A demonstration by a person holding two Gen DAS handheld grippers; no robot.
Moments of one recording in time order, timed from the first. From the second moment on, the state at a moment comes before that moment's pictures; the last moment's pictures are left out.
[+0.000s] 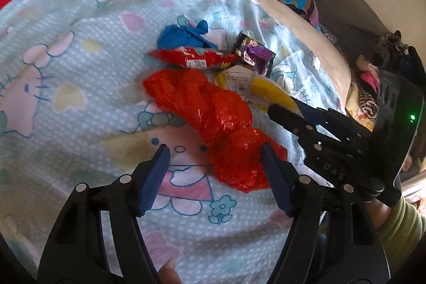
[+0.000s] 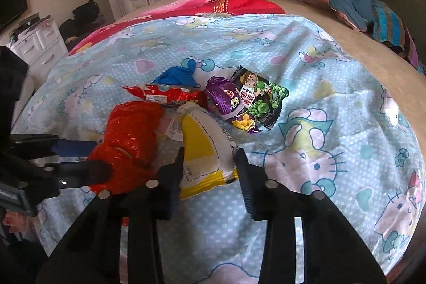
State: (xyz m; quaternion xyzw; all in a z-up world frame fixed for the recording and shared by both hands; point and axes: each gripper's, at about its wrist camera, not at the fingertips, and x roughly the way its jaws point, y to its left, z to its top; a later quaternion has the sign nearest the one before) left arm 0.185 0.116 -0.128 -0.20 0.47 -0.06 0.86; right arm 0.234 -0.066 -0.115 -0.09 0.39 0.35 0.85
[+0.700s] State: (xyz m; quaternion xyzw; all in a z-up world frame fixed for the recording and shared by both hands) left arm 0.179 0.103 -0.119 -0.19 0.46 -0.09 0.86; right arm 0.177 -0.140 -0.100 0.01 0.39 0.32 0.86
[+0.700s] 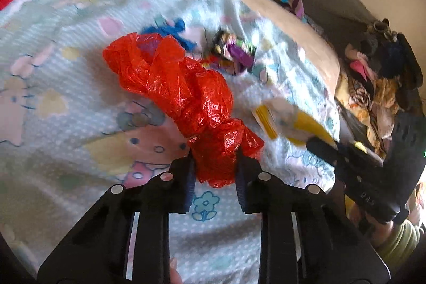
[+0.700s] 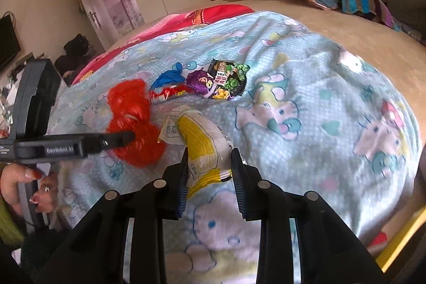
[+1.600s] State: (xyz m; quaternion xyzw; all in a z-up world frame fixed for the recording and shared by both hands) left arm 0.112 0.063 -0.045 -0.16 0.37 -0.10 0.91; right arm 0.120 -0.187 -0.040 0.04 0.34 0.31 0.89
